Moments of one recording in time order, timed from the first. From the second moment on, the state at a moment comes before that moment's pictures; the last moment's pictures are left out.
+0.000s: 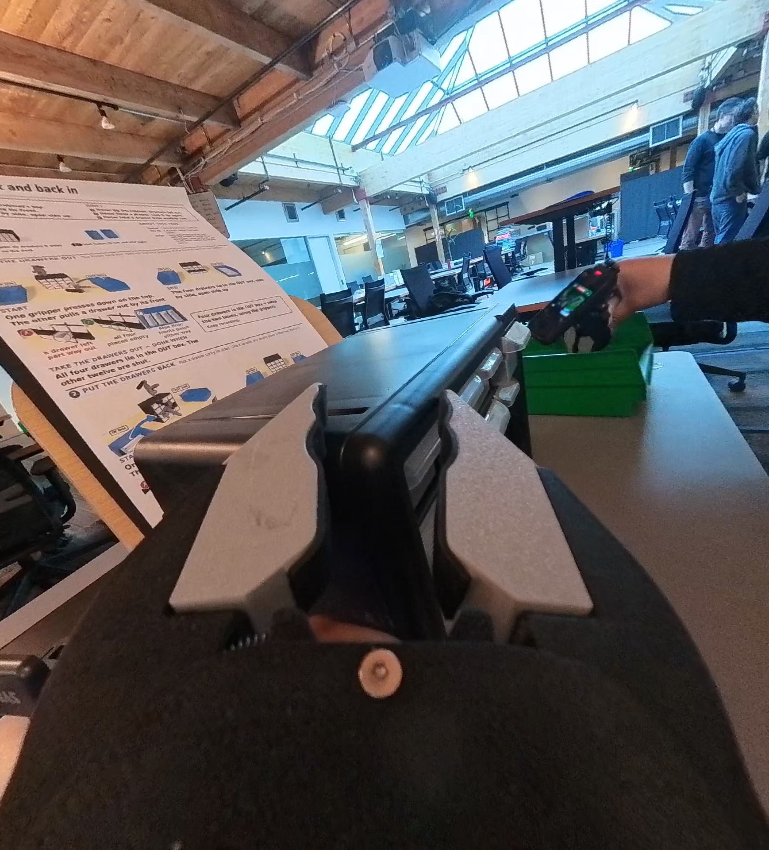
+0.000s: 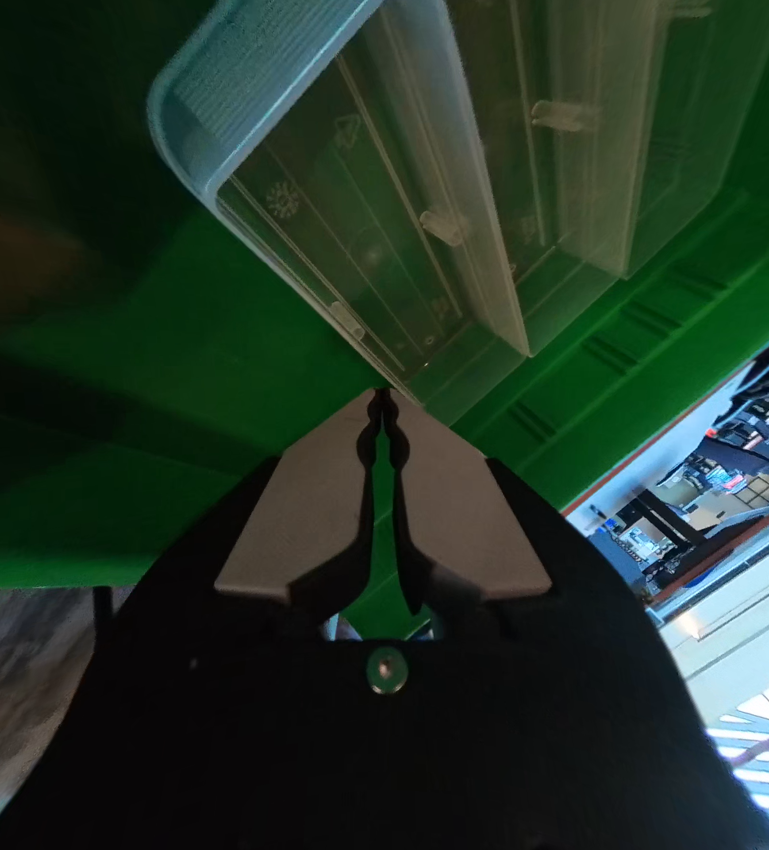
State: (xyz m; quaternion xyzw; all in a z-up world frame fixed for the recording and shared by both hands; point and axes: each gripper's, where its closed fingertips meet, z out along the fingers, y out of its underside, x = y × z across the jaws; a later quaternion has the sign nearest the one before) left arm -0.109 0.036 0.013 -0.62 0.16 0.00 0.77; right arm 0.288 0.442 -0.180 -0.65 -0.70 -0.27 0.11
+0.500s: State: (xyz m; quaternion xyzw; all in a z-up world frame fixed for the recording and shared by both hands) left arm -0.109 0.036 0.013 -0.62 0.16 0.00 0.77; right arm 0.187 0.302 -0.049 -0.64 -0.63 0.07 0.44
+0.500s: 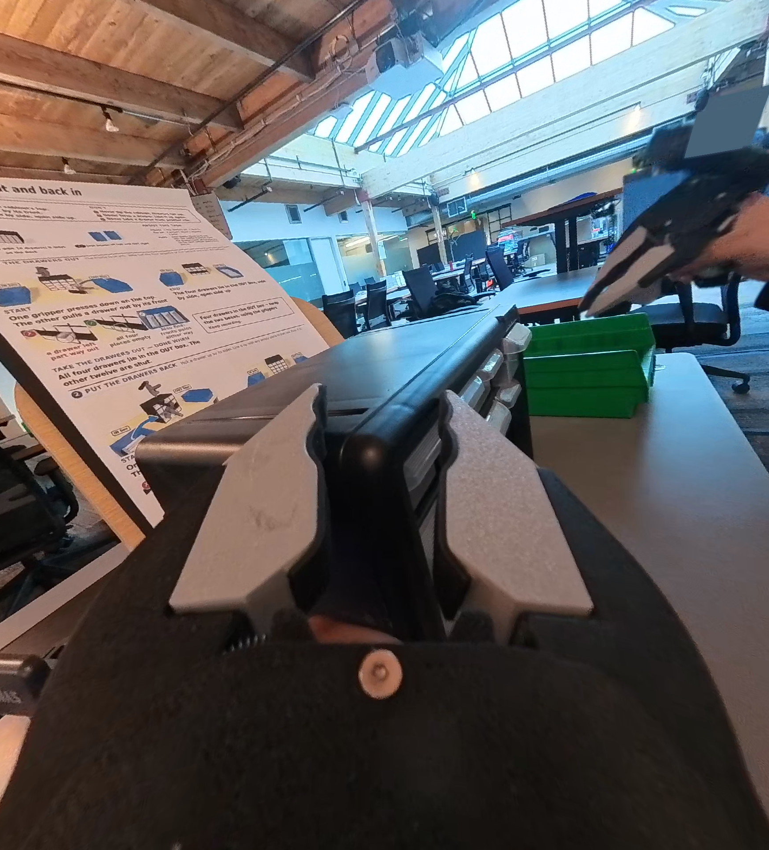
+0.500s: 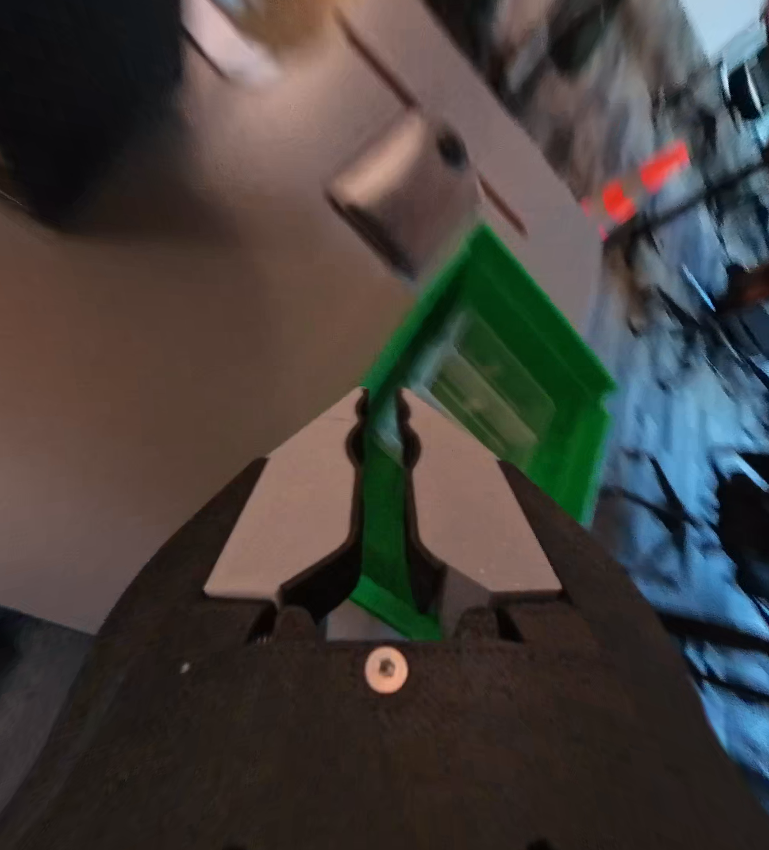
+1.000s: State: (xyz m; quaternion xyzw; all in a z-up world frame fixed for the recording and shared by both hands) left arm -0.108 0.034 0.013 -0.62 0.16 -0.01 0.77; right arm 0.014 0.112 -0.130 -0.46 -0.67 0.33 0.48
